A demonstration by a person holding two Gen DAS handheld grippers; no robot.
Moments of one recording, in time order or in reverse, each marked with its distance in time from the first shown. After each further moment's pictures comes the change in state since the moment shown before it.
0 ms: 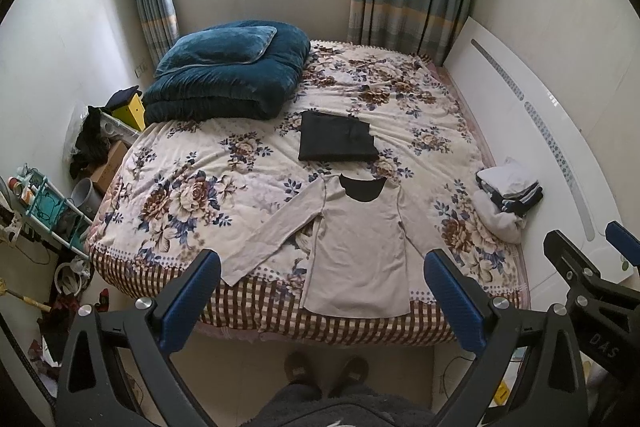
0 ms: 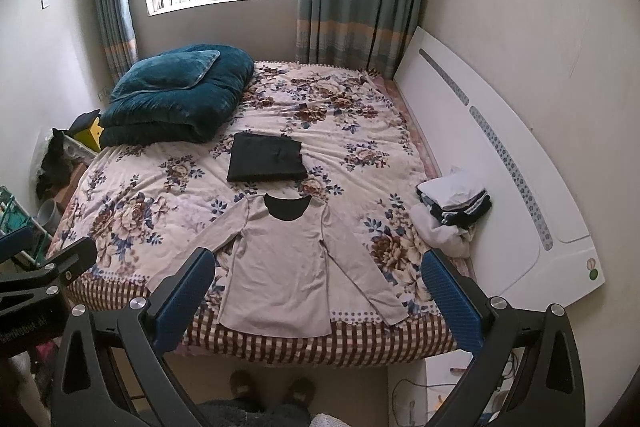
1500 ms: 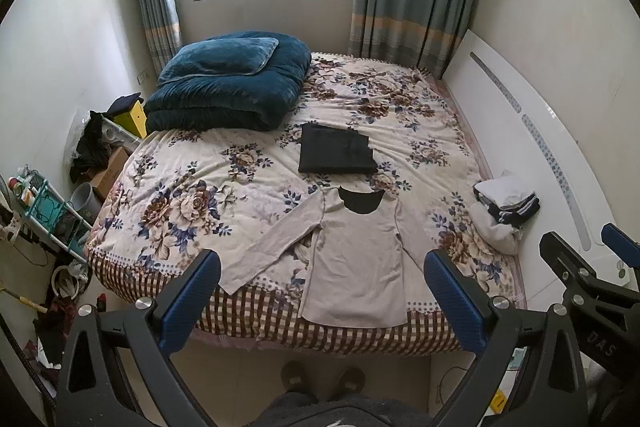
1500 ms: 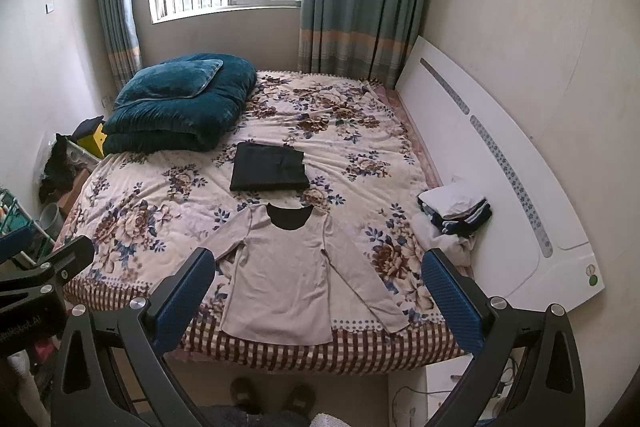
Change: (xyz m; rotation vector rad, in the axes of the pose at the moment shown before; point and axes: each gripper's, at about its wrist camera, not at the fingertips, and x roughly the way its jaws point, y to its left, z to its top) left arm -0.013 0.003 0.003 -0.004 -0.031 -0.010; right arm -0.017 0.008 0.020 0.000 -0.023 0.013
